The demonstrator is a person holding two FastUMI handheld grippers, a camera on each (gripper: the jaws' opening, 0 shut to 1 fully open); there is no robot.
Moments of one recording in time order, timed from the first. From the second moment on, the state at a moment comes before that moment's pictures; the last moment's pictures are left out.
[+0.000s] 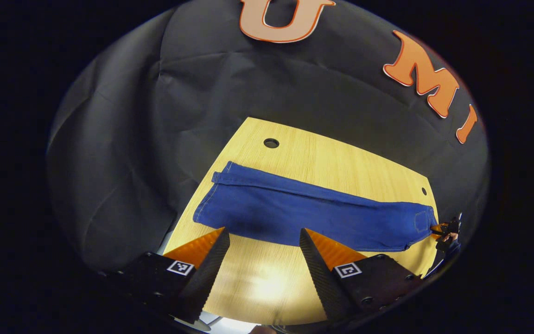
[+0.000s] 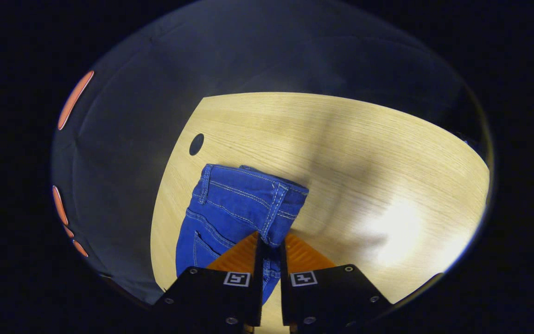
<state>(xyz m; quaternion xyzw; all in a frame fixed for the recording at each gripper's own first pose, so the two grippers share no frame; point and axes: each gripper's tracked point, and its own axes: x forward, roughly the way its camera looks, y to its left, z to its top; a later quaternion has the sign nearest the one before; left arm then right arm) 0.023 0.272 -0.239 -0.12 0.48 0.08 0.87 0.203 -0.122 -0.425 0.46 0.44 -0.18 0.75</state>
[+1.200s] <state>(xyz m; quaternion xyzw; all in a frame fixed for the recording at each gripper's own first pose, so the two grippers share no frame) 0.020 0.308 -0.268 -0.17 0.45 0.06 0.87 0.211 0.015 -0.183 0.37 0.32 -0.02 0.87</state>
